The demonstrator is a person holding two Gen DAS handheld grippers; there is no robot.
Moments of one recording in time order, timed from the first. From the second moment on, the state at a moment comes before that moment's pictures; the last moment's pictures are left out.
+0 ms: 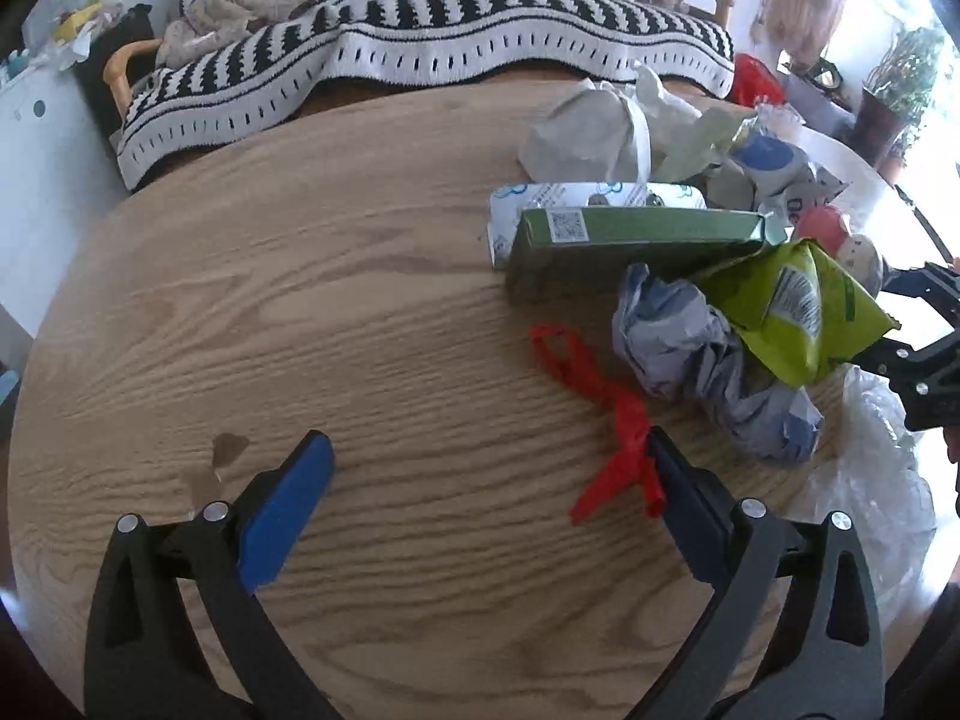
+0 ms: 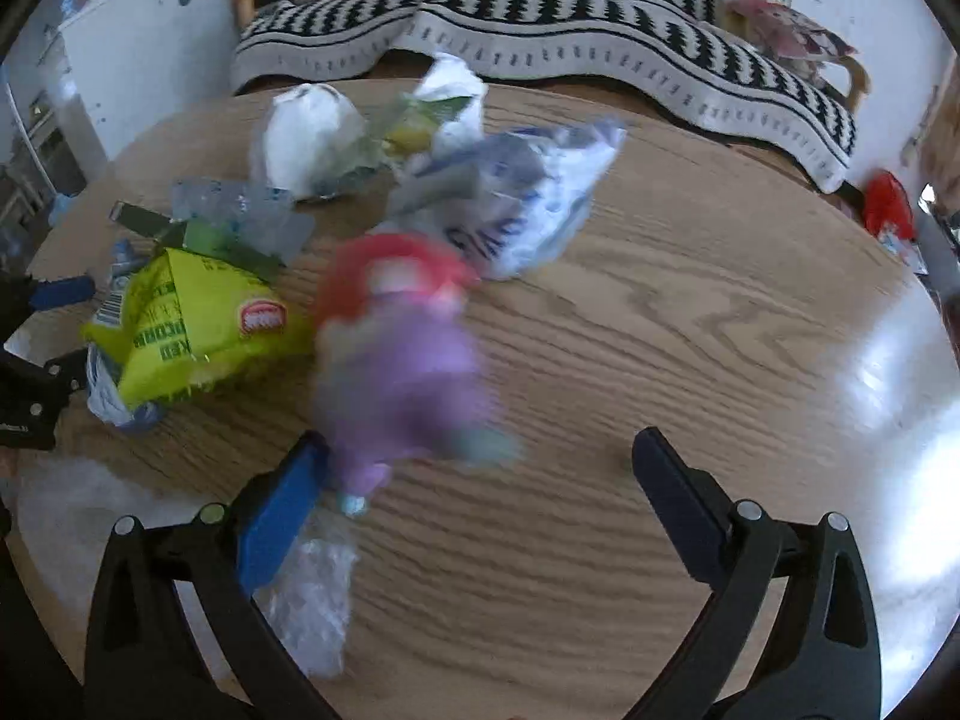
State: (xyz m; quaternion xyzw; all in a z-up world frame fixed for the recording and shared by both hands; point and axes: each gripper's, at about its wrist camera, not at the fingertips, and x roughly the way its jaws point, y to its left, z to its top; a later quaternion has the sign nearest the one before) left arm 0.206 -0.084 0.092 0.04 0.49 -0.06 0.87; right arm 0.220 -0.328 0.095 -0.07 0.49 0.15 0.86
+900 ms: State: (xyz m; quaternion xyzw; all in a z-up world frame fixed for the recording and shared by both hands) left arm 0.175 -0.078 0.142 -0.03 0.45 -0.07 0.89; right arm 0.185 -0.352 0.143 0.00 0.43 0.14 0.89
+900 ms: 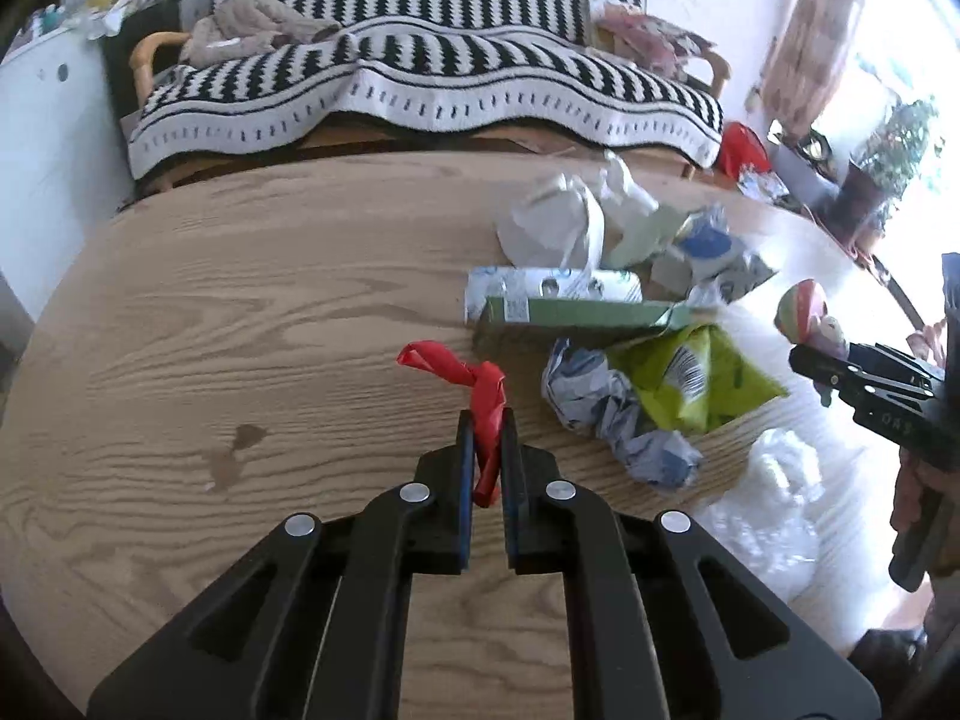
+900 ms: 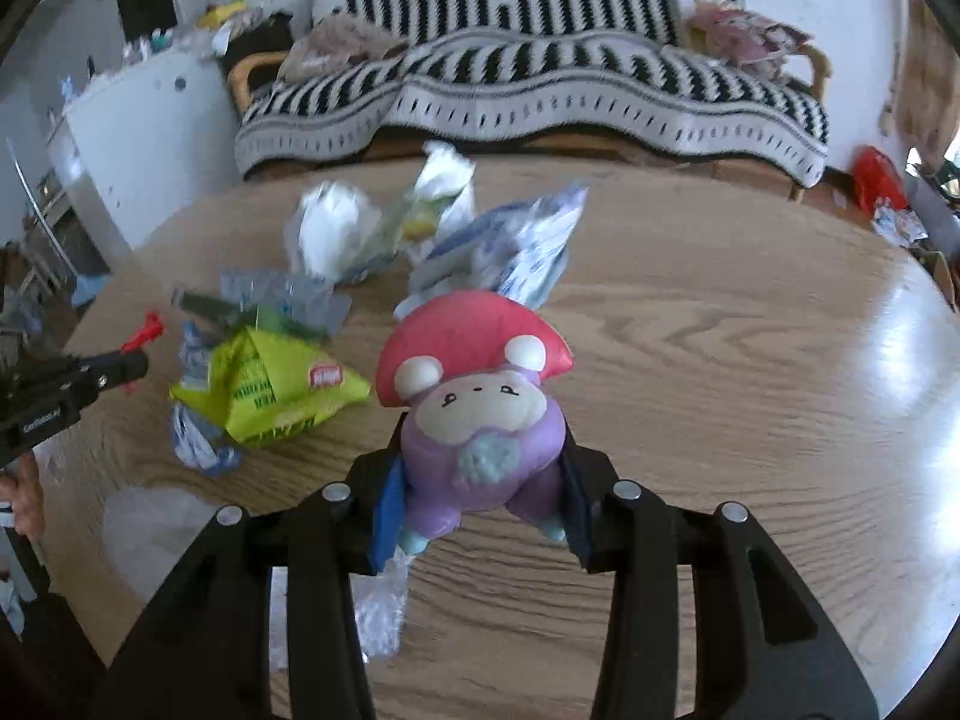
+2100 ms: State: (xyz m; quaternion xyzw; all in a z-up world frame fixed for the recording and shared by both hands) left arm -0.068 -0.377 0.171 0.09 0.45 -0.38 0.80; right arm -0.141 -0.568 0.204 0.12 0.38 -0.02 0.92
